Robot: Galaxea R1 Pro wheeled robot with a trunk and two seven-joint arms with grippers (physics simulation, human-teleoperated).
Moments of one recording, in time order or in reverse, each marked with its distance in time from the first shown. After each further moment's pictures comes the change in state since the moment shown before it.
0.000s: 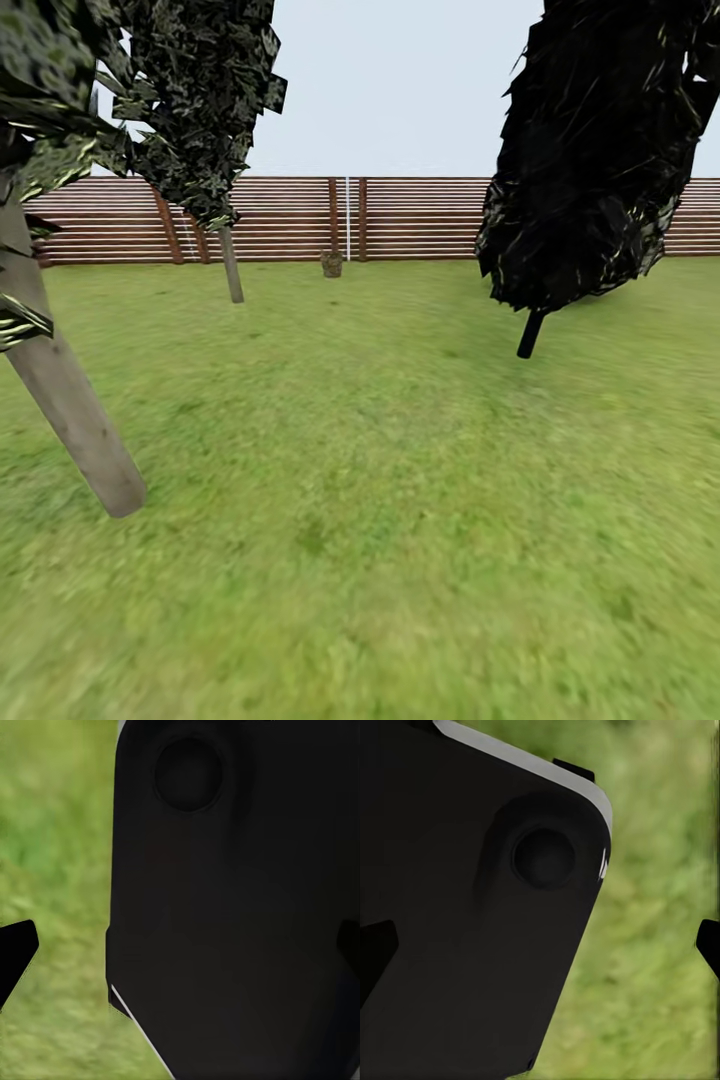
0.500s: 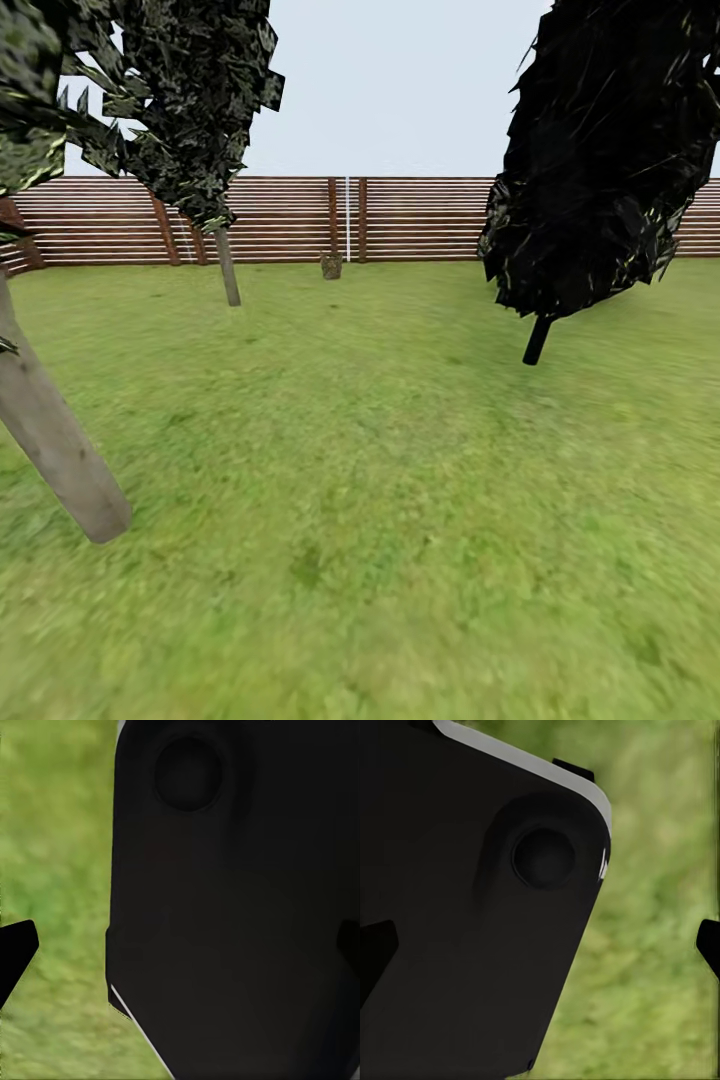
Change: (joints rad) left arm 0.000 0.000 0.000 0.000 0.000 0.000 0.000; right arm 0.000 0.000 0.000 0.000 0.000 0.000 0.000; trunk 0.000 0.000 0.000
